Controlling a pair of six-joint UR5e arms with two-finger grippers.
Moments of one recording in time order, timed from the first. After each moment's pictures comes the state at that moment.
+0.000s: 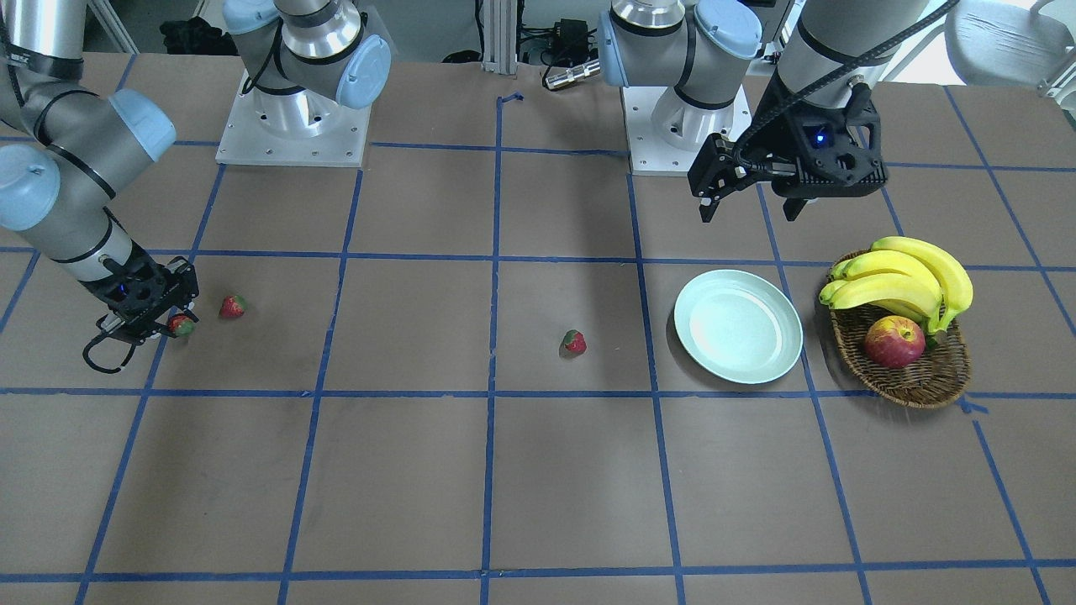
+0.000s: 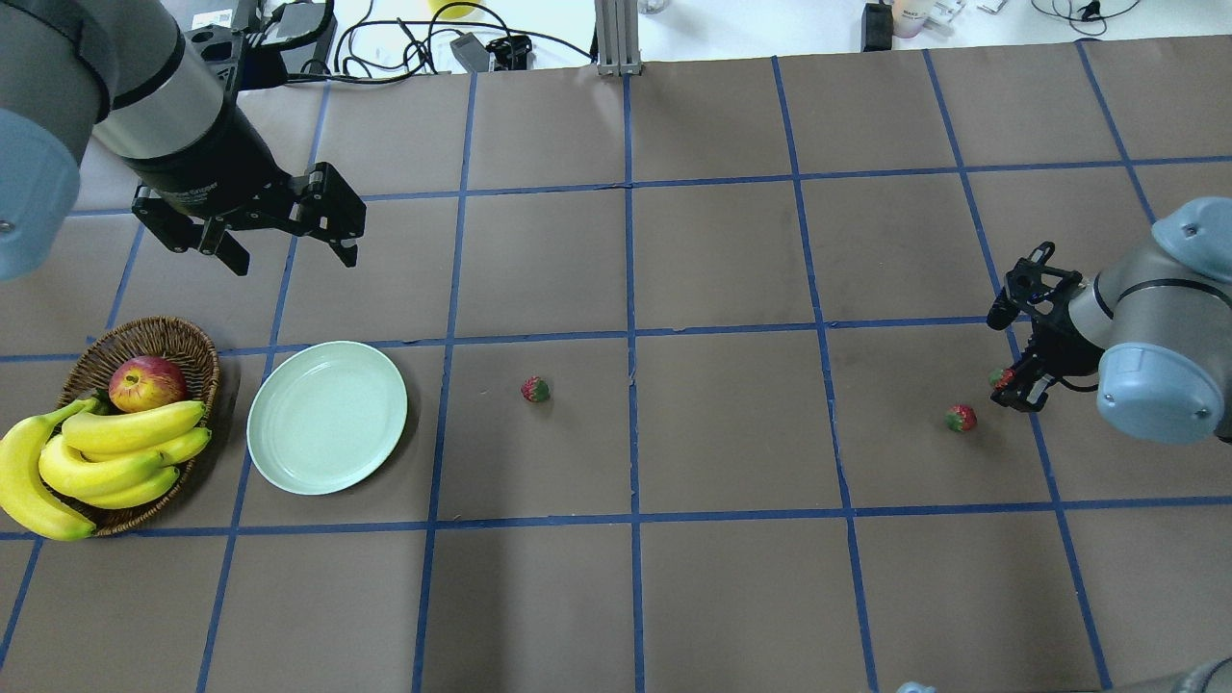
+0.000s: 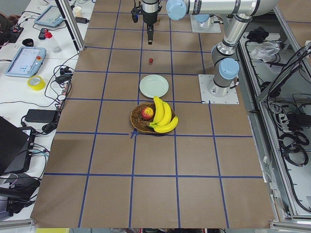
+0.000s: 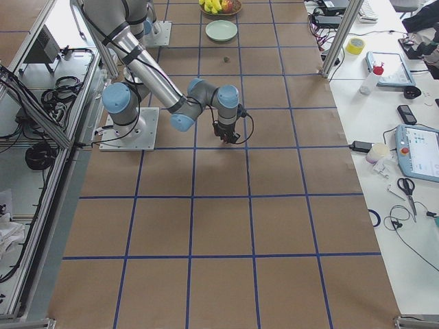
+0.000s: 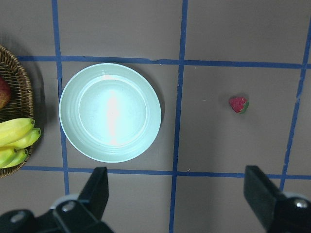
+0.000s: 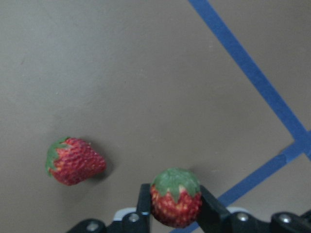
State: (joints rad) left arm -1.52 -1.51 -1.65 -1.54 1.58 0.00; right arm 1.07 -1.37 2.18 -2.36 -1.51 -1.37
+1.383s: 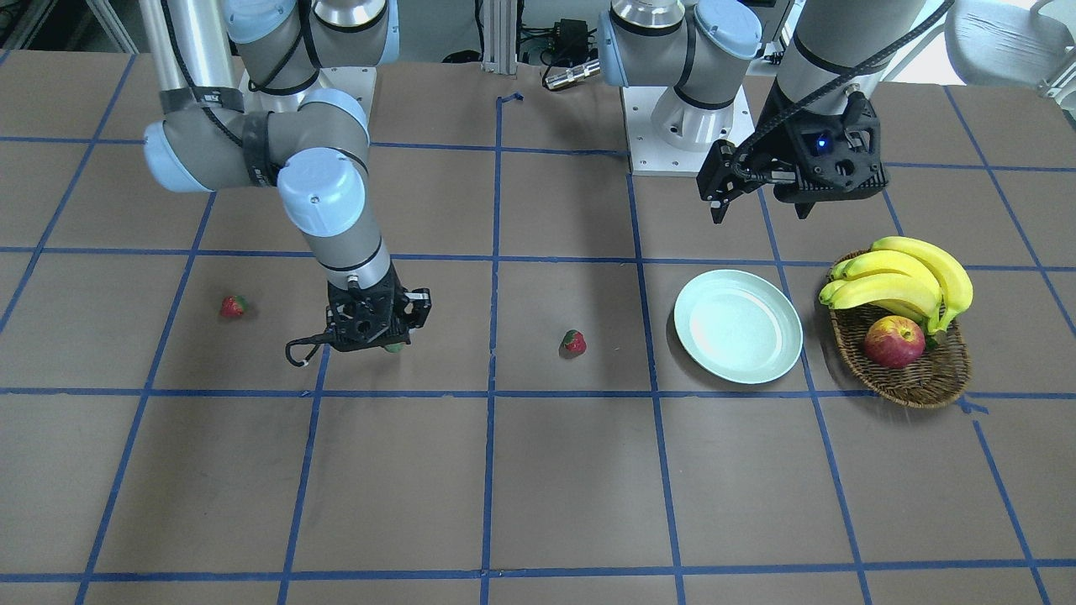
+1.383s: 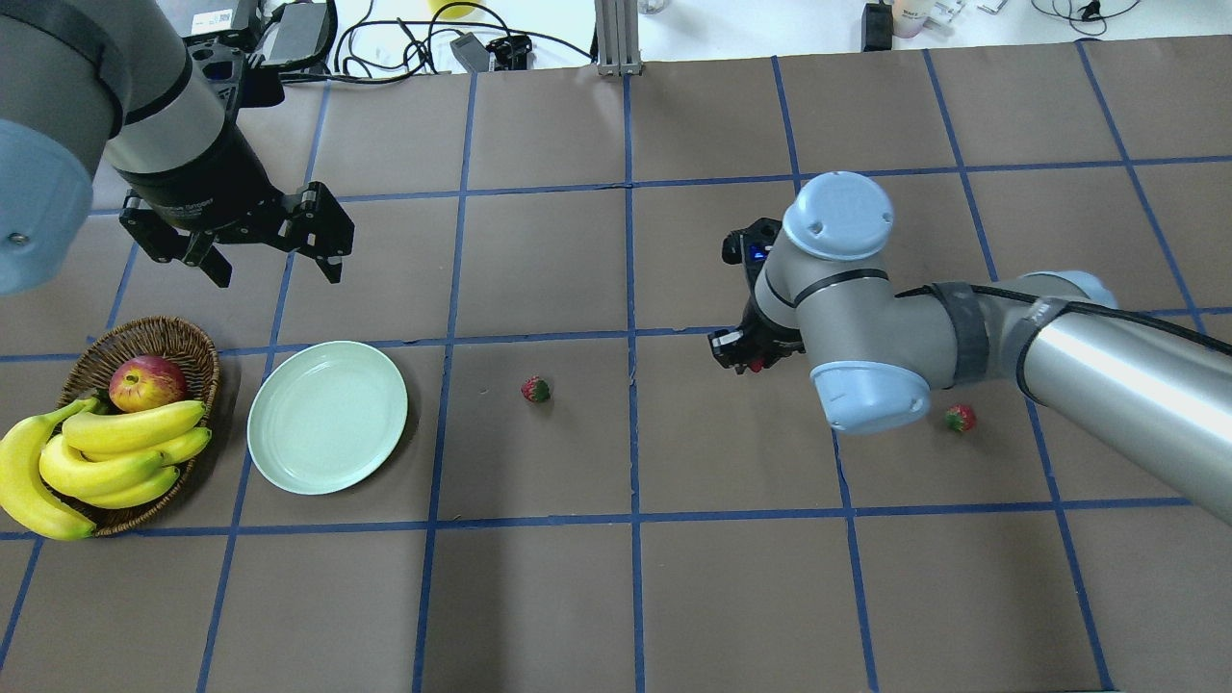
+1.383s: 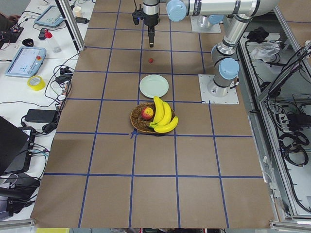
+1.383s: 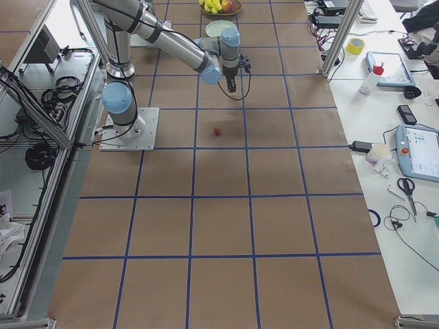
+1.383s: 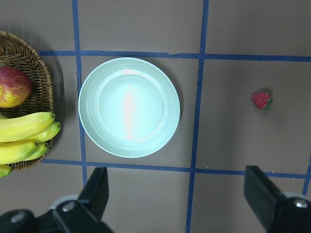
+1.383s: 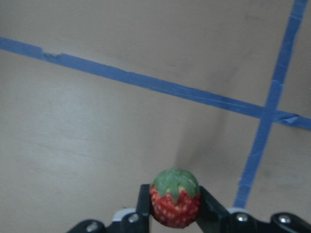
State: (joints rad) left arm -1.52 -1.51 -1.67 -1.54 1.65 0.00; right arm 1.78 -1.26 2.00 -2.38 -1.50 0.09
